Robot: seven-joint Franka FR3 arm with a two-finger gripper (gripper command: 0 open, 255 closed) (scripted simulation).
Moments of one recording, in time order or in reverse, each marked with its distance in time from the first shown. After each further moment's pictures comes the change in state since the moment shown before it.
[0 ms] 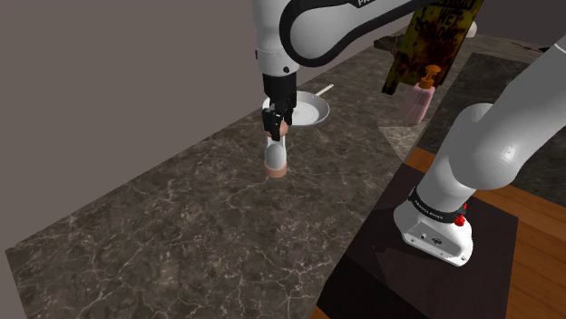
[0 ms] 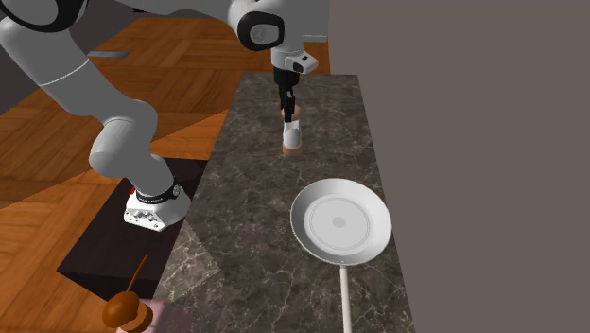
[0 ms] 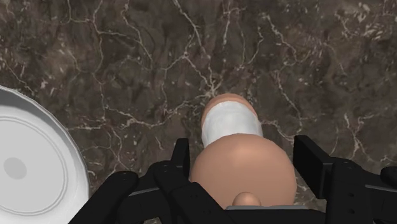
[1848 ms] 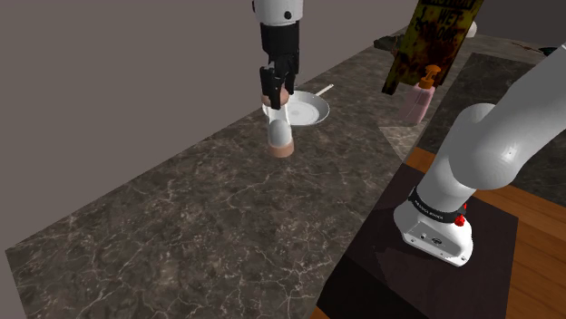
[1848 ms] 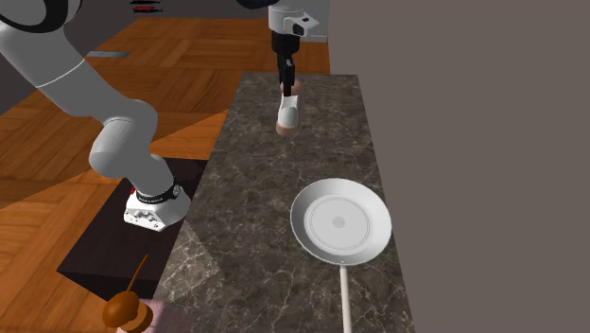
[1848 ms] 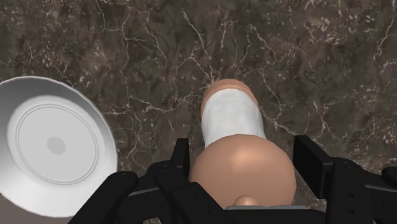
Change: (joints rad) arm -0.003 -0.046 -0.017 0.198 0.003 -0.244 -0.009
